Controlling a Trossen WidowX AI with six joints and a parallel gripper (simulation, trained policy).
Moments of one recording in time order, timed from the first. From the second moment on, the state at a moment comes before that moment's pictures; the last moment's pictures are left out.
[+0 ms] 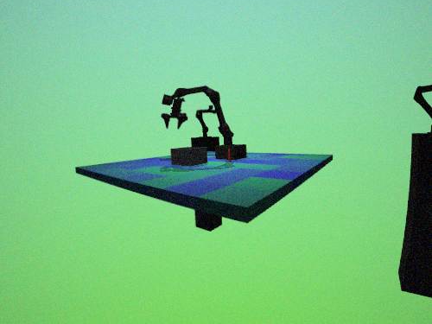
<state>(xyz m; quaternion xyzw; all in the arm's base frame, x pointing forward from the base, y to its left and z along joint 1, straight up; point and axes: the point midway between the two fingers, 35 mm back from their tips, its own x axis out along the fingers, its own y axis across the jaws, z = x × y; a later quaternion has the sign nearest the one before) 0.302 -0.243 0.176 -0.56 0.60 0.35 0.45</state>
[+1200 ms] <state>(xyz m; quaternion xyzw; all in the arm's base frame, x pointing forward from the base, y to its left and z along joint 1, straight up) 0.273 -0.002 0.191 -0.19 0.66 -0.03 0.73</state>
